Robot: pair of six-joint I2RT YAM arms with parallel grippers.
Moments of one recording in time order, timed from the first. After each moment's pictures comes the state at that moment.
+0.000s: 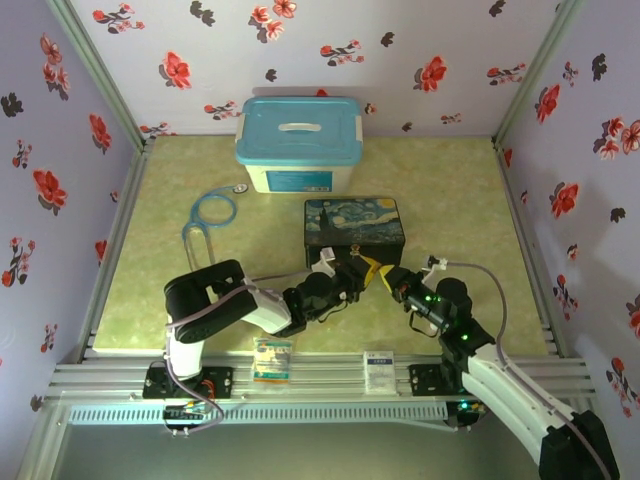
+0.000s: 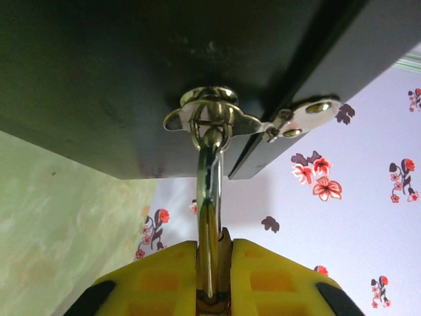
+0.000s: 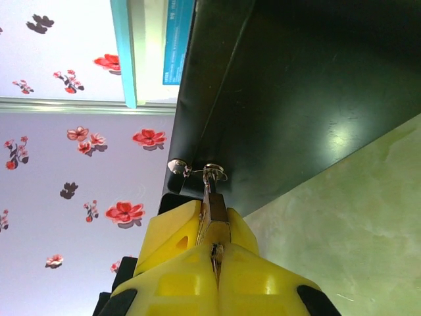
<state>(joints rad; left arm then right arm) -1.19 1.92 0.70 1.13 -0.25 -1.82 0.47 0.56 0.02 0.31 -0.31 1.39</state>
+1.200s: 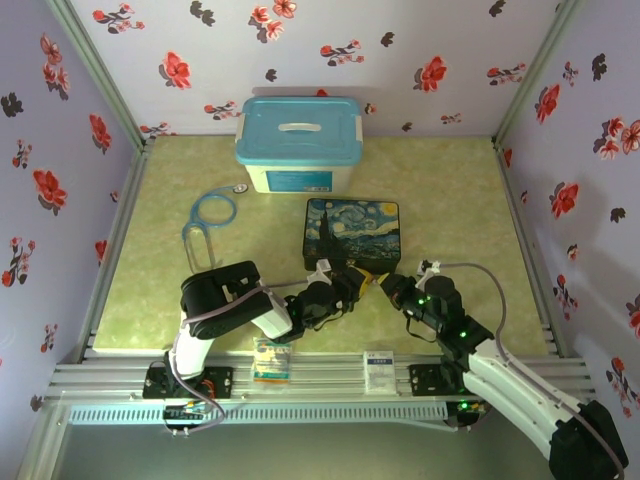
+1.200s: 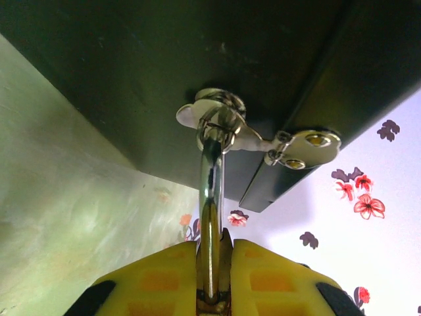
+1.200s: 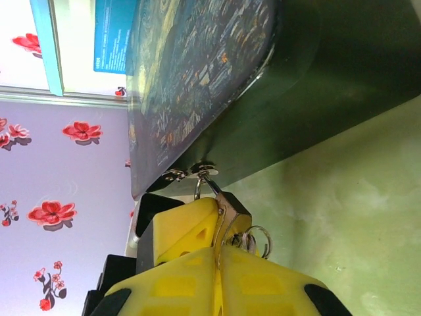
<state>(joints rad) -1.19 2.01 0.65 1.18 -0.27 -1.85 0.56 0.58 0.08 0.10 -0.19 1.28</state>
